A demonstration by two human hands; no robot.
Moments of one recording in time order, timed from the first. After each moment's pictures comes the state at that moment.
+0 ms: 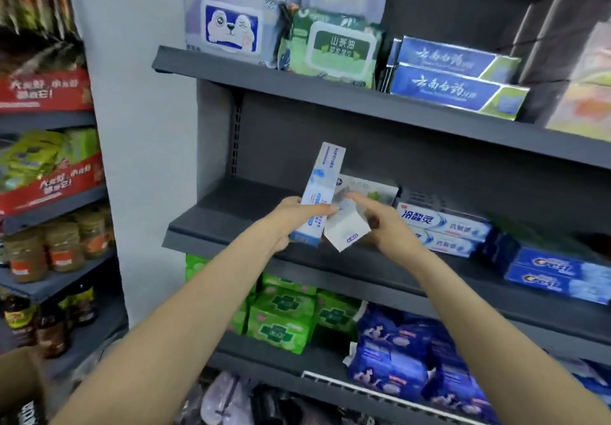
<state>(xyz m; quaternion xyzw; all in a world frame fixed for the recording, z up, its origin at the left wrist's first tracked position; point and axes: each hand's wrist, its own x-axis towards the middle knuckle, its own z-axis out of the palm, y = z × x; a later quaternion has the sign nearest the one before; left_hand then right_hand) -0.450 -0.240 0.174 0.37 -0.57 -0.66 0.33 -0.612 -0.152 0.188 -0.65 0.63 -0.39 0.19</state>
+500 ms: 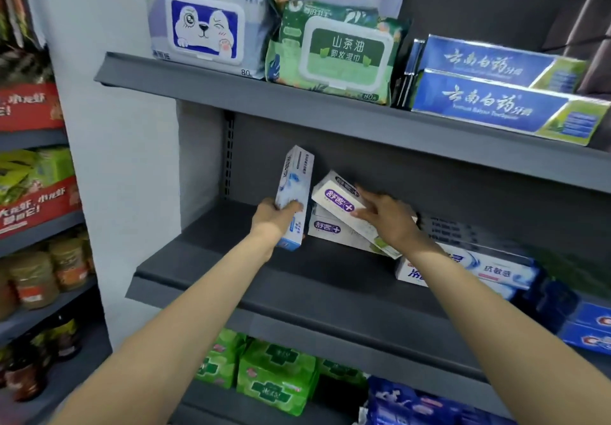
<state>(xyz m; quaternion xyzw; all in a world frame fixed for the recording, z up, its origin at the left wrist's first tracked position) -0.476 -0.343 0.172 0.47 -0.49 -0.57 0.47 -0.670 -0.285 0.209 -0.66 0.71 -0.26 0.00</state>
